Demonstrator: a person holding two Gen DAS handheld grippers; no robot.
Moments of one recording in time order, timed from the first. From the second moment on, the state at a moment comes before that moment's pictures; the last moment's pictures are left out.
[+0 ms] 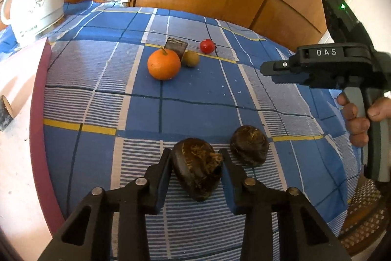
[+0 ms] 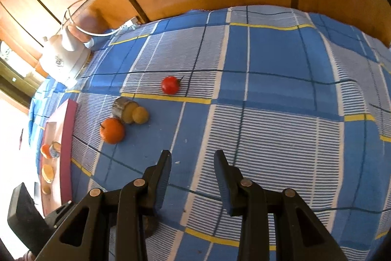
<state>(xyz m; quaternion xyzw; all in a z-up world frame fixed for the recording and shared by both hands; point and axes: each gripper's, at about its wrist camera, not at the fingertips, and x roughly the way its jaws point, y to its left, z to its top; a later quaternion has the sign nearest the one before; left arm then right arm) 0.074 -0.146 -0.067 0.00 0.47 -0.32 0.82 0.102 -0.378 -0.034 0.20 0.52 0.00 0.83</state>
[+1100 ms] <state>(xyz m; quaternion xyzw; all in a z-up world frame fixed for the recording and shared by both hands) 0.077 -0.135 -0.071 -0.04 0.47 -0.33 0.81 0.179 -0.366 -0.048 0.16 0.55 0.00 0.82</state>
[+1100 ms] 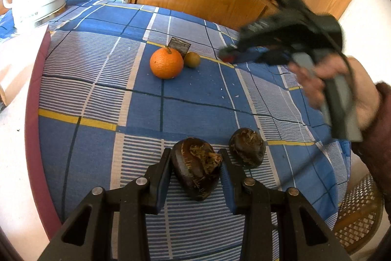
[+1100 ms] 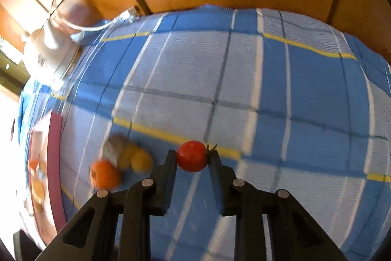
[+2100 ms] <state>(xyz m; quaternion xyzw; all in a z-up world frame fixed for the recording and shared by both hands) 0.046 -0.111 -0.025 0.01 0.44 -0.27 0.85 0.108 -0.375 -0.063 0.09 0.56 0.01 0.82</state>
